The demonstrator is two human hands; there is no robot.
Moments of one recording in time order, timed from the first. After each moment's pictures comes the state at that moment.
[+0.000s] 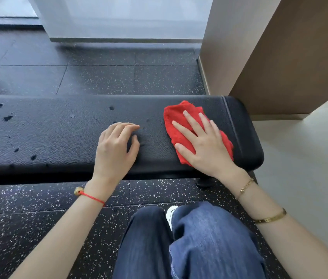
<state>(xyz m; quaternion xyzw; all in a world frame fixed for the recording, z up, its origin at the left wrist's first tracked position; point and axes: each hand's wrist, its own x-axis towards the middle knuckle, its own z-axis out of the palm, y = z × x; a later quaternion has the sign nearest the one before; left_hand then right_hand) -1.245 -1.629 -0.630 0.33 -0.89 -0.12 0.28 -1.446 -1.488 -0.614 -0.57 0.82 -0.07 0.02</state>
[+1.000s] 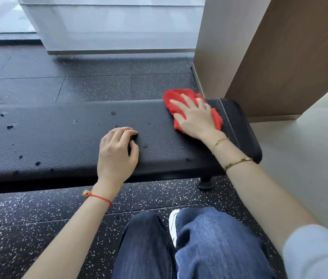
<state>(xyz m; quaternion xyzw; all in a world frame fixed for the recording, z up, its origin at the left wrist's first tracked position) -1.242 -1.640 -0.651 0.34 -0.89 -0.10 0.30 -1.483 -1.570 -0.615 -0.47 0.88 -0.07 0.04</state>
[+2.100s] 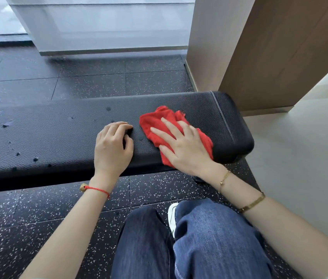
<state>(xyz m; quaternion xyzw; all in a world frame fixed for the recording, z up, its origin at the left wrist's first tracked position) -1.239 -1.638 -0.648 0.34 -0.89 -0.12 0.30 -1.400 -1.495 -0.627 -0.58 0.81 -0.05 -0.02</state>
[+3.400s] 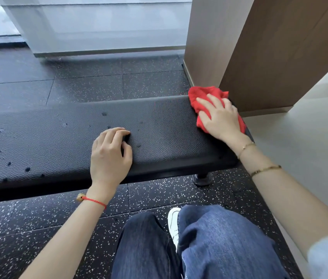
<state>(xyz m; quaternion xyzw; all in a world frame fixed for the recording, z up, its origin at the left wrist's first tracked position) -1.242 -1.637 -0.652 0.34 -0.88 -0.10 0.30 -1.530 -1.505 -0.624 -0.40 0.91 -0.10 -0.03</state>
